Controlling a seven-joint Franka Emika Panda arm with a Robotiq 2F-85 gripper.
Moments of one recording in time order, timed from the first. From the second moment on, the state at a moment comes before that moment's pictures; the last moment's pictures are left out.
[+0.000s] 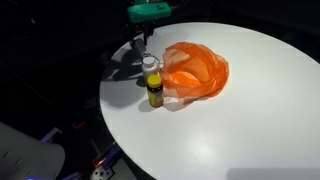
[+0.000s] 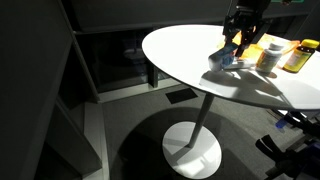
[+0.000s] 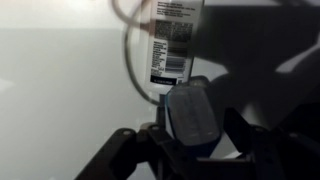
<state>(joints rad) 0.10 0.10 0.06 -2.28 0.22 2.32 -1.27</state>
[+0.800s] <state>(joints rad) 0.05 0.10 0.07 -2.26 0.18 2.32 -1.21</state>
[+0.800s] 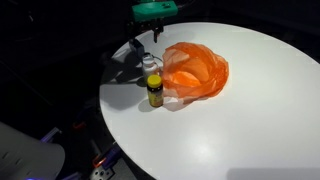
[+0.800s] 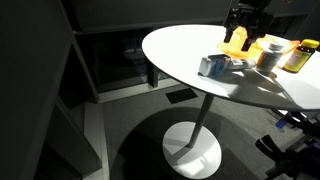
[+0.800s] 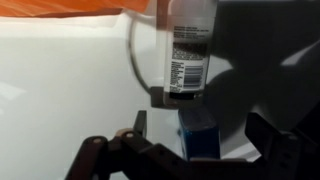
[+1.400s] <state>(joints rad) 0.03 -0.03 0.03 -2.26 0.11 2.20 -0.85</state>
